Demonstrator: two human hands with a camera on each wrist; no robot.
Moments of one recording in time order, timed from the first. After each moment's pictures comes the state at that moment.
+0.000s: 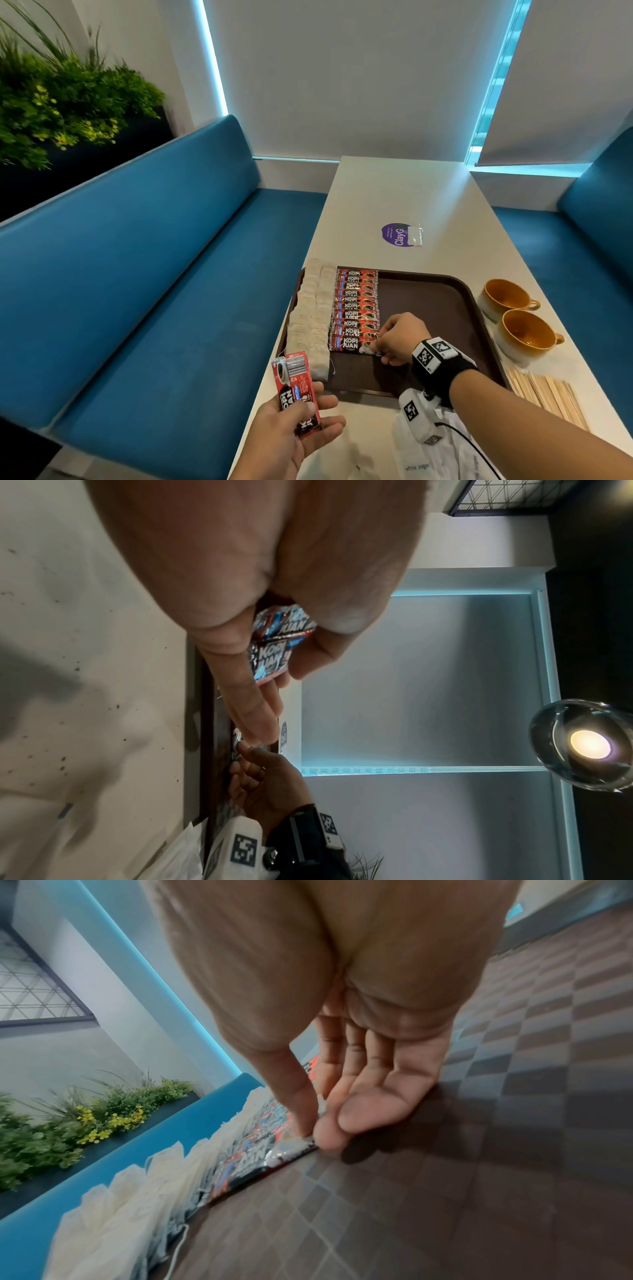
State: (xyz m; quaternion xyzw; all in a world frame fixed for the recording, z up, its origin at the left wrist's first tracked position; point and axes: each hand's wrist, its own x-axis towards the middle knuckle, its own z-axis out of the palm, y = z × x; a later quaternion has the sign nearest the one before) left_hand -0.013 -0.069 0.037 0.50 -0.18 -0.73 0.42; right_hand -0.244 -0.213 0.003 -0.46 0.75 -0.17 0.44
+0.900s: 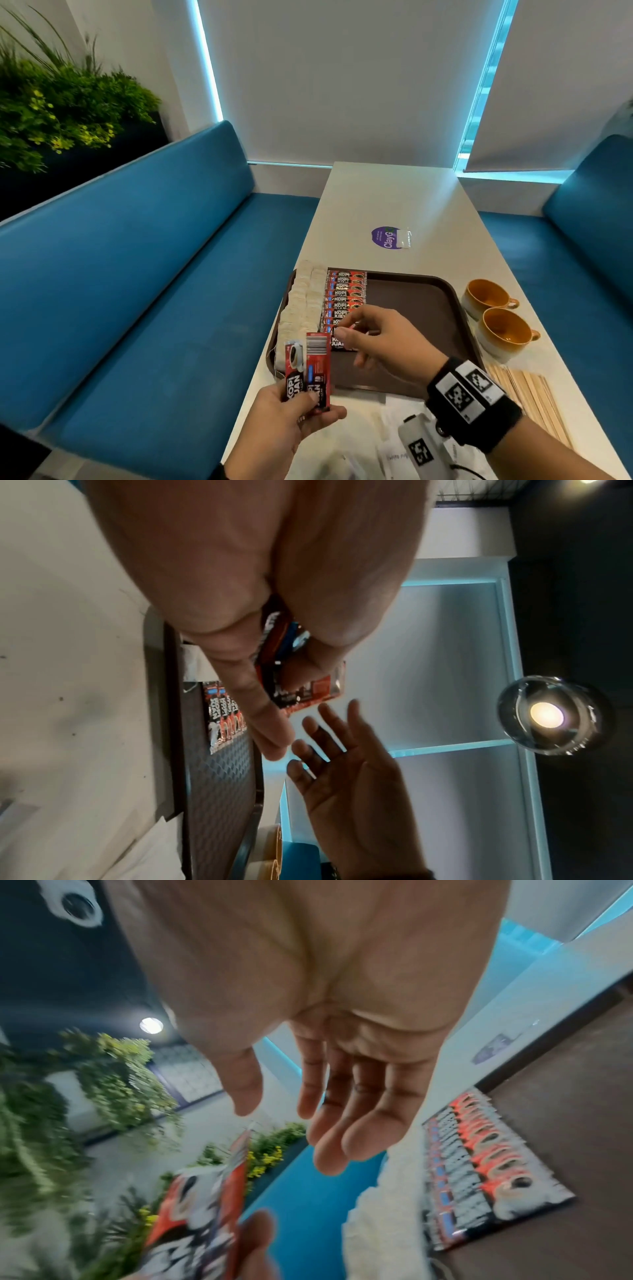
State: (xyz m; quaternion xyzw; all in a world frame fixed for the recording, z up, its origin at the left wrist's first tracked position) left_hand -0.031 -0.062 0.048 0.47 -0.25 -0.71 0.46; right_hand -0.228 -0.132 0.086 -0.61 0.54 -0.30 0.50
